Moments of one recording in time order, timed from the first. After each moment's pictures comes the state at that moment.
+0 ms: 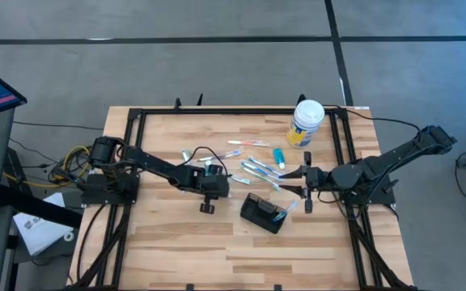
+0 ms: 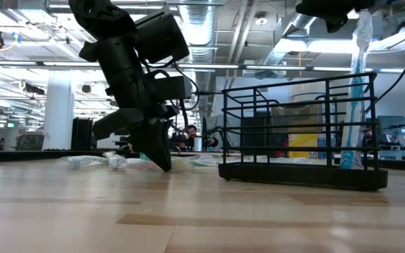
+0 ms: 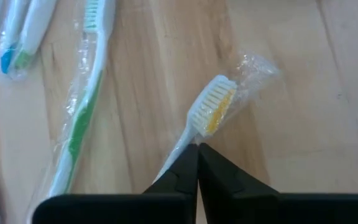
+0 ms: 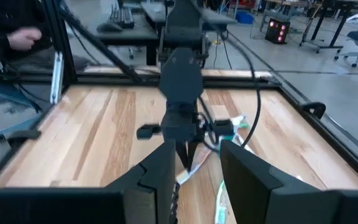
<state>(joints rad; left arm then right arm) -0.09 1.81 0.93 -0.20 -0.20 0.20 0.42 0.87 0.57 0.03 0.49 0.06</state>
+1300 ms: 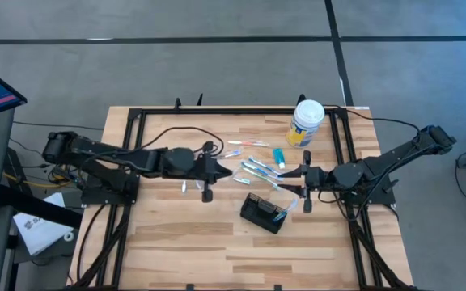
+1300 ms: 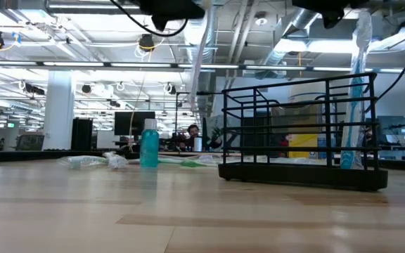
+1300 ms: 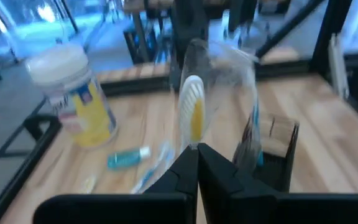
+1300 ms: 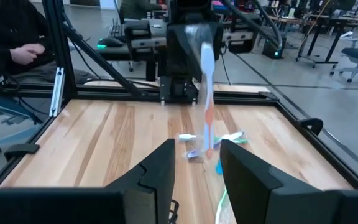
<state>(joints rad) -0.11 1.33 0.93 0.10 -0.19 0.09 0.42 0.88 0.57 0.12 0.49 0.02</state>
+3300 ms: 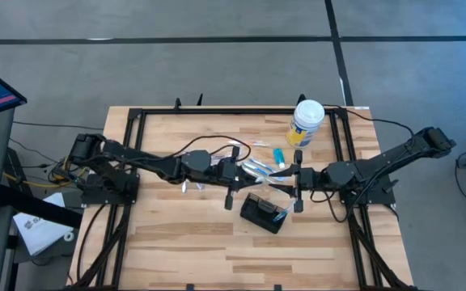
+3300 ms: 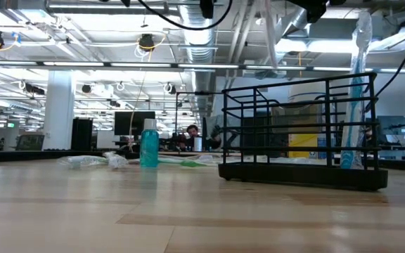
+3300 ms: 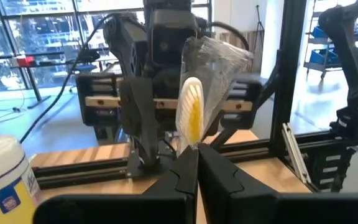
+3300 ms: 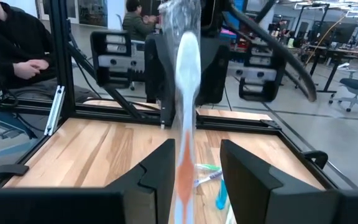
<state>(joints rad) -0.11 1.63 1.06 0.57 0.00 0.07 0.36 1.00 0.57 0.36 0.41 -0.09</state>
